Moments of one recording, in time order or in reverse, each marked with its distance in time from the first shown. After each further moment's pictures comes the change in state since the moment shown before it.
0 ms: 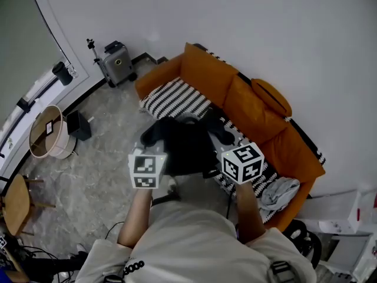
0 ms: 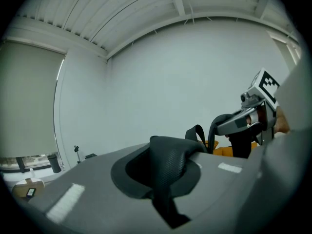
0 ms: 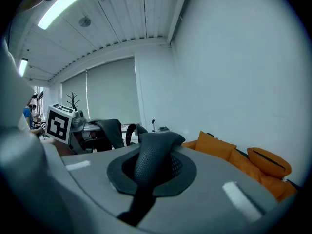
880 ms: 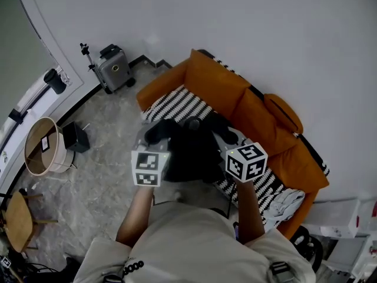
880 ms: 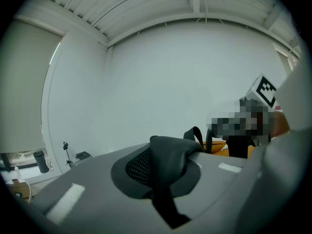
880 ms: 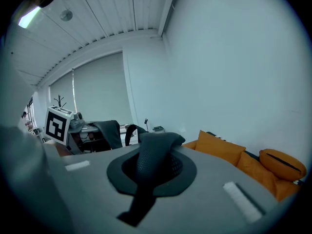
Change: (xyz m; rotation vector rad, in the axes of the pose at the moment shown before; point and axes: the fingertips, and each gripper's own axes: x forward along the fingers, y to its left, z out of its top) left arm 0.132 0.130 -0.012 -0.055 0.034 -0.099; right arm 0.168 -0.040 0.051 0.077 0.032 -0.061
